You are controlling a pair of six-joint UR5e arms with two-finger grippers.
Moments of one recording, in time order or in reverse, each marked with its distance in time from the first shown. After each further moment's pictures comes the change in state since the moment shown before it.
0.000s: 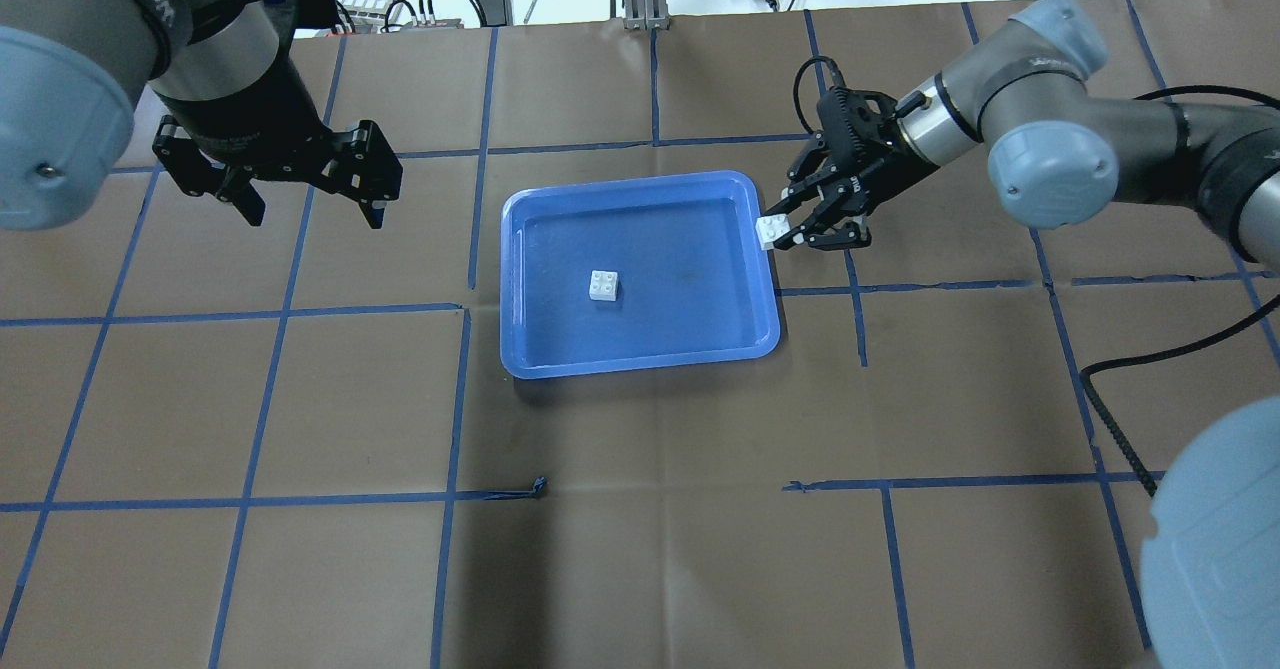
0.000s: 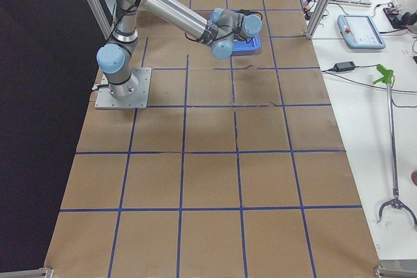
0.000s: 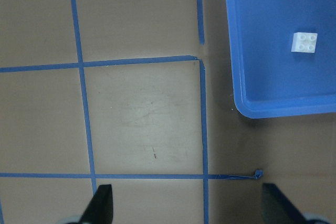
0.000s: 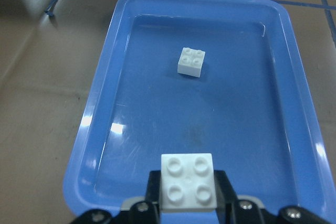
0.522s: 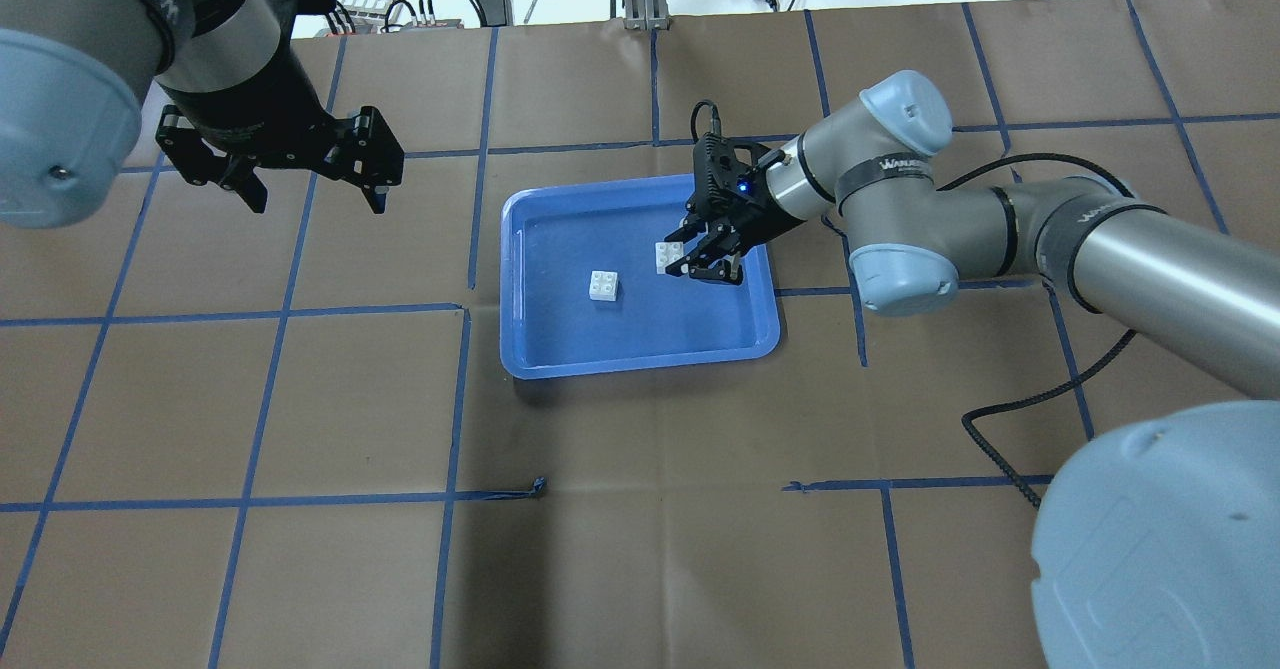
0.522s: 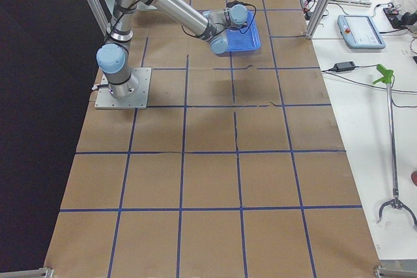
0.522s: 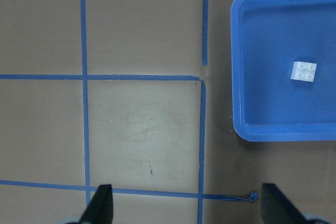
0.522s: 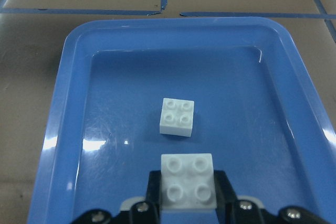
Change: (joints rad) left arm -0.001 -0.003 -0.002 0.029 0.001 -0.008; right arm 0.170 0.105 0.088 -0.472 0.006 0.423
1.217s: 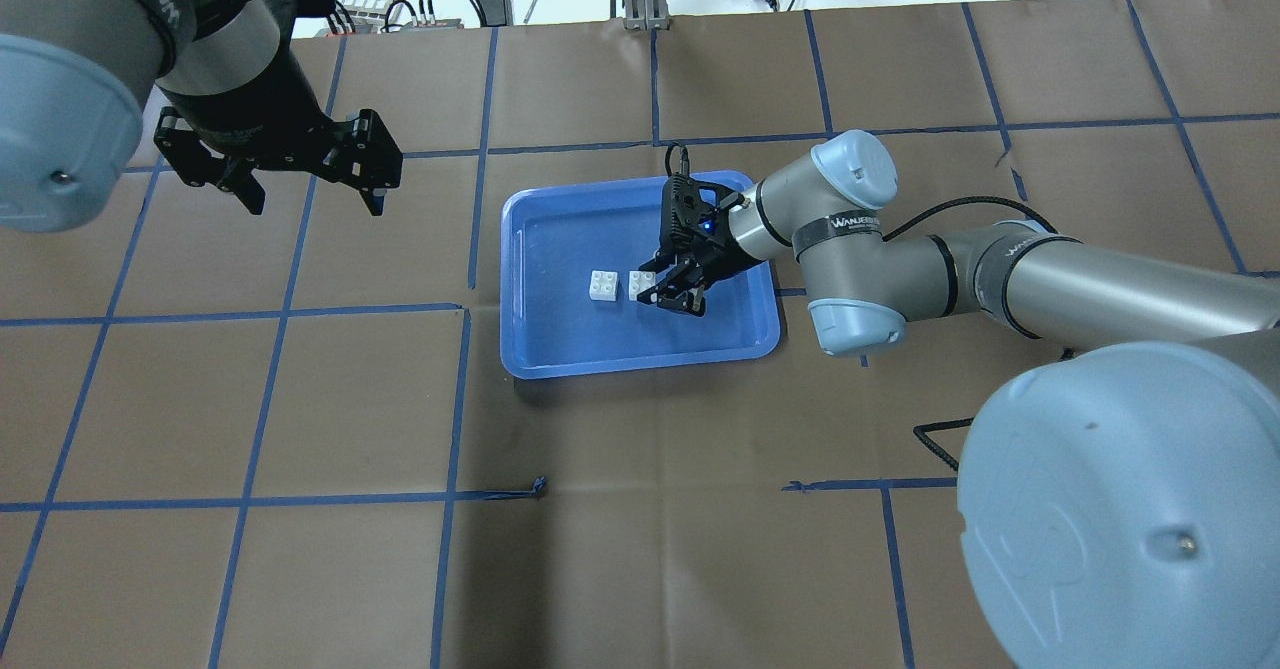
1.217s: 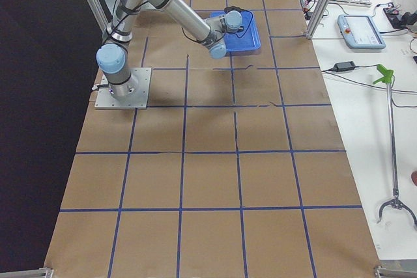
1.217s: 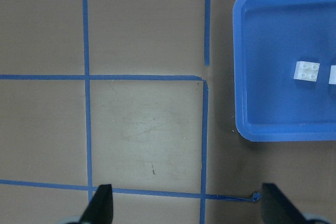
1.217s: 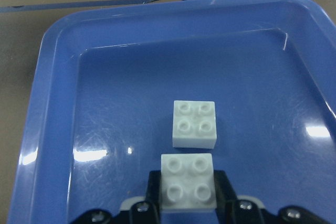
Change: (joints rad) left arm 0.000 0.006 -0.005 0.001 0.008 0.001; right arm 0.043 0.076 0.031 -0.140 0.000 0.121
